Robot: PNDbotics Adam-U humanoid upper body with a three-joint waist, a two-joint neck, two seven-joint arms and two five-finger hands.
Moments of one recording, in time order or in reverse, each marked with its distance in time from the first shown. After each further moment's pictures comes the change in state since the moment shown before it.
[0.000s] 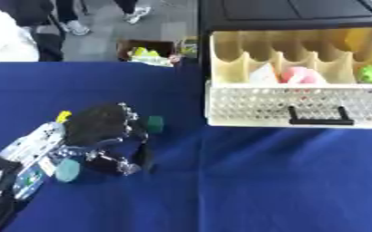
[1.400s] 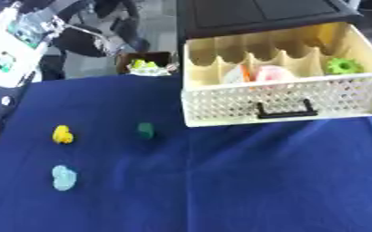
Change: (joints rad) left arm -0.347 -0.097 0.245 0.282 0.449 -0.143 -0.345; right arm -0.002 0.001 0.010 0.000 -0.004 0.008 0.008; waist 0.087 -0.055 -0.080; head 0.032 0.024
